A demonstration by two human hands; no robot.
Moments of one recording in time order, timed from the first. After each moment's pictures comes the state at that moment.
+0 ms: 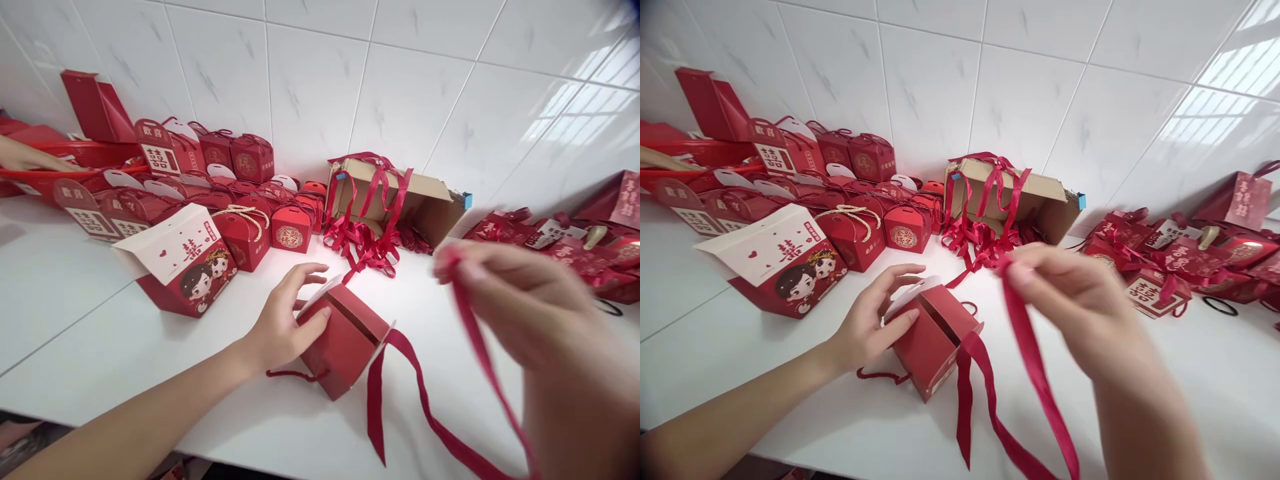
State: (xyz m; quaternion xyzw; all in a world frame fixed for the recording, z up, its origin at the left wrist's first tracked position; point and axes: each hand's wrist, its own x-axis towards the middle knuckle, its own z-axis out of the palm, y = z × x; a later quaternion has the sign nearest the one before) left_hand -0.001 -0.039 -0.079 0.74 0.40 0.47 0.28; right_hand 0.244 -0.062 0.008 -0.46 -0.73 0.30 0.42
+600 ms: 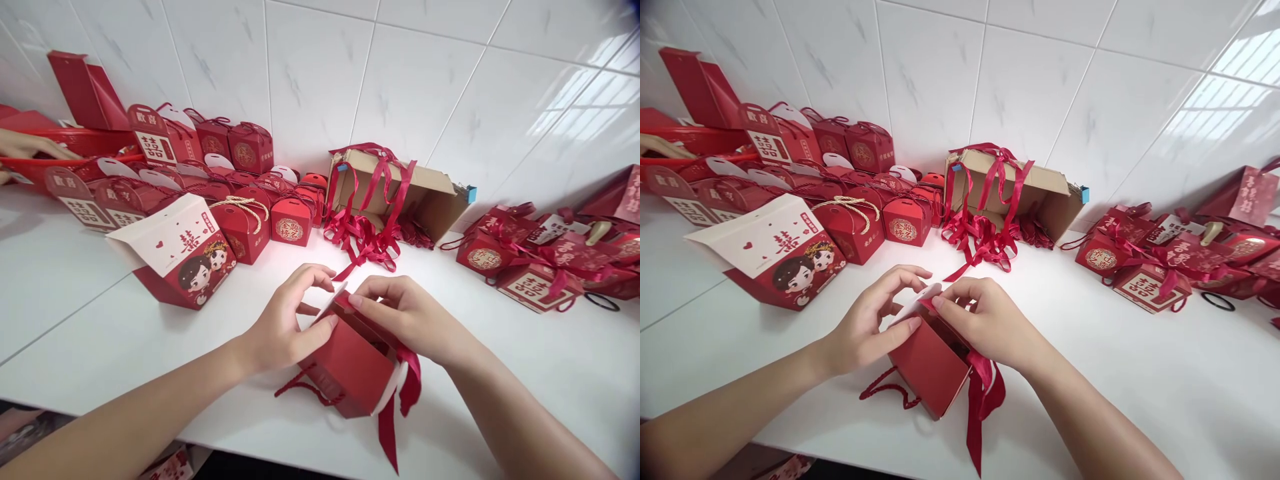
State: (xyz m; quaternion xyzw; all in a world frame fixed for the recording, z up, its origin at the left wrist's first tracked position) left_hand 0.002 -0.051 -0.067 0.75 0.40 0.41 0.33; right_hand 0.192 -0.048 -0.016 -0.48 -0.70 0.47 0.24
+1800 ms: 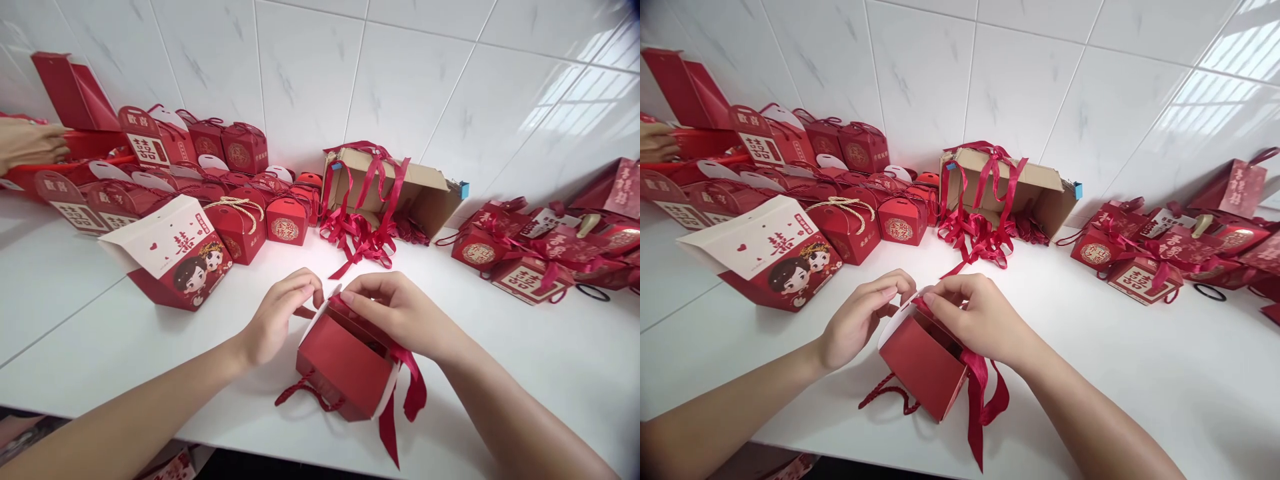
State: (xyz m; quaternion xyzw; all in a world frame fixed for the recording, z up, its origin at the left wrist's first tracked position) left_hand 0.000 -0.048 -0.067 0.65 0.37 0.43 0.50; right_hand 0.190 -0.052 -0.019 -0.45 -0.70 0.49 0.28
